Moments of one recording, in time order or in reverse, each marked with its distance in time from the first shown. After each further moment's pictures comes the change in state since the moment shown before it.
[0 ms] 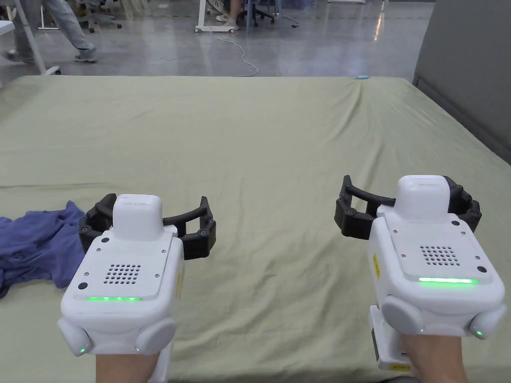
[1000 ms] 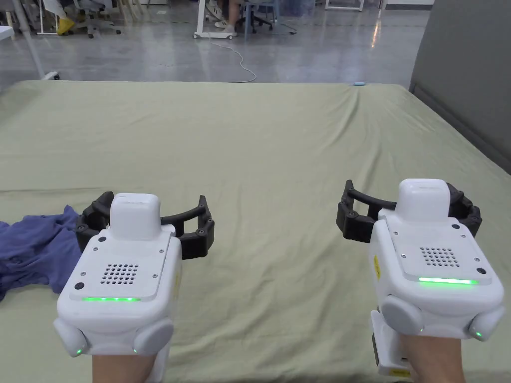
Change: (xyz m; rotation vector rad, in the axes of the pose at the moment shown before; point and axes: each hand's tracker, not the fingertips) left arm 0.000 0.006 0.001 0.025 0.001 -0.008; right arm 0.004 0.002 -0.002 -0.022 -0.023 -0.005
